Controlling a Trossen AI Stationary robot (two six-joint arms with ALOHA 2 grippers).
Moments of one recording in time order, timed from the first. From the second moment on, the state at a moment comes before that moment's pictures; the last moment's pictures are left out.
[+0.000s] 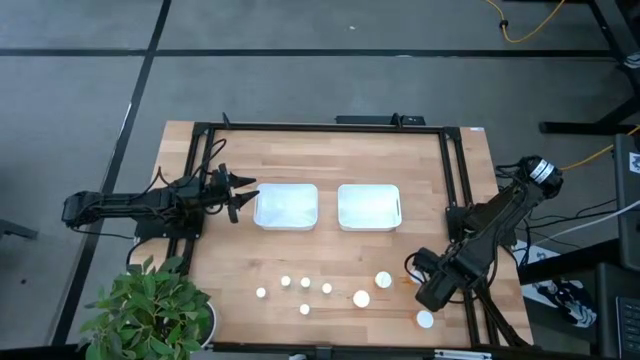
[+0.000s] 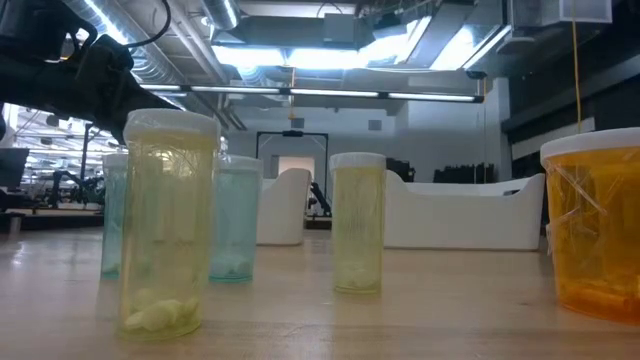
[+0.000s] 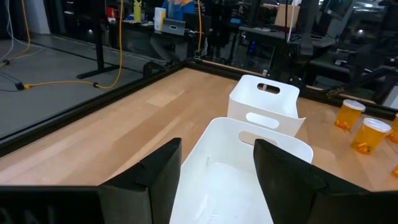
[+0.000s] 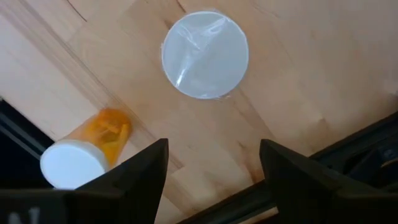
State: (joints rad) left arm 0.14 0.21 0.01 0.09 -0.22 -0.20; right arm 0.84 1.42 0.97 -1.04 -0.10 1.51
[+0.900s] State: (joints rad) left arm 0.14 0.21 0.01 0.09 -0.23 -0.20; right arm 0.84 1.42 0.97 -1.03 0.04 1.54
